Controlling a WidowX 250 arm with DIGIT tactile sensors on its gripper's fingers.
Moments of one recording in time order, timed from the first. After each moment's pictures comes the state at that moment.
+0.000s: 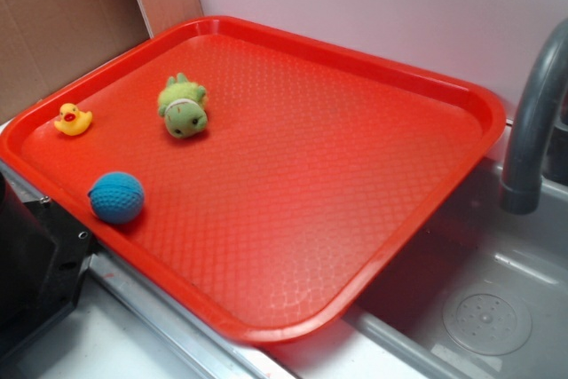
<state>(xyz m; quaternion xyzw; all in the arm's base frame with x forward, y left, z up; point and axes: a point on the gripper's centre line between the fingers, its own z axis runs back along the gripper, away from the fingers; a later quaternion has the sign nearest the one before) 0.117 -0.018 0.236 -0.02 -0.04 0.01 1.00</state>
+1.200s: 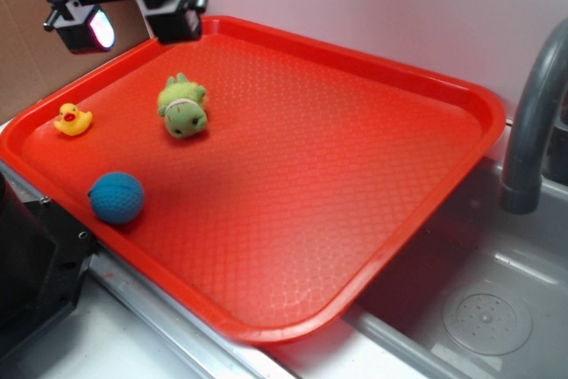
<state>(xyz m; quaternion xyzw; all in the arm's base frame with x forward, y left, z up) 0.193 0.012 0.127 -0.03 -0.10 0.36 0.93</state>
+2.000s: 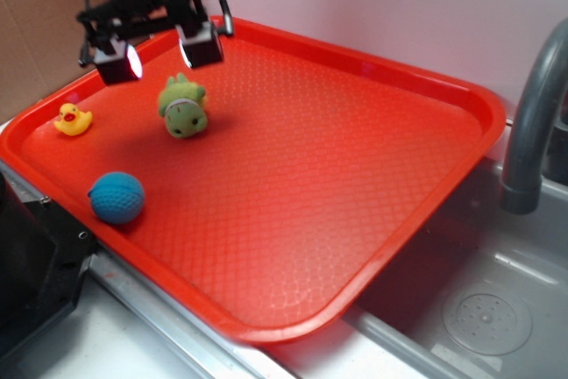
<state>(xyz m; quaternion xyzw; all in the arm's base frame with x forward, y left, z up) 0.222 0.049 0.062 0.02 -0.07 0.44 0.89</state>
